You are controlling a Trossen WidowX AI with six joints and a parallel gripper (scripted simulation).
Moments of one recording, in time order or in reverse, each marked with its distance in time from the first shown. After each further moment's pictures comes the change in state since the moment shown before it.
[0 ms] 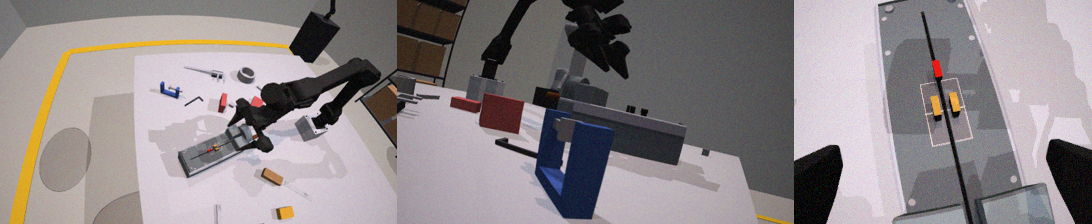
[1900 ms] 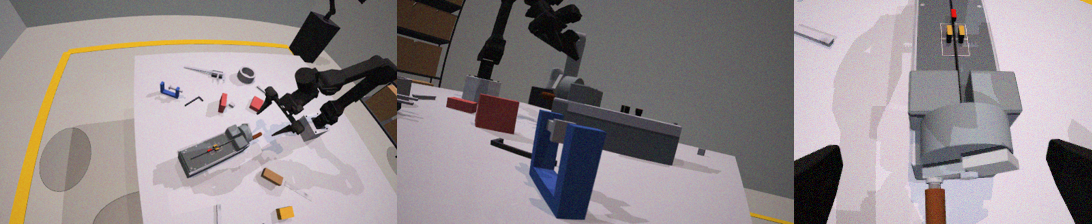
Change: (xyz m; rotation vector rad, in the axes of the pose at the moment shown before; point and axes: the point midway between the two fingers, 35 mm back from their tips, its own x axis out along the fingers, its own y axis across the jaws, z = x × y) arm -0.095 -0.007 -0.074 -0.172 -0.088 0.071
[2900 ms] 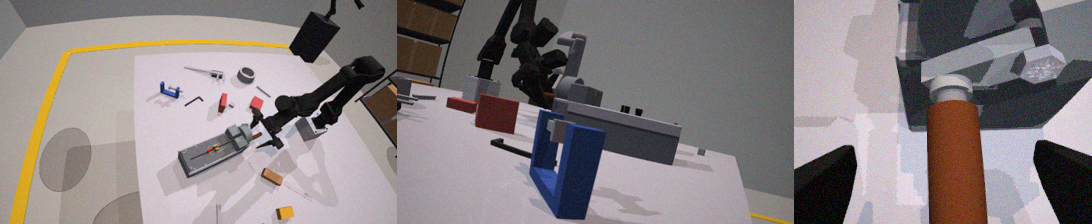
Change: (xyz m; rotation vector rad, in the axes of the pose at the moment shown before) arm 0.086 0.004 -0.098 0.004 0.013 0.003
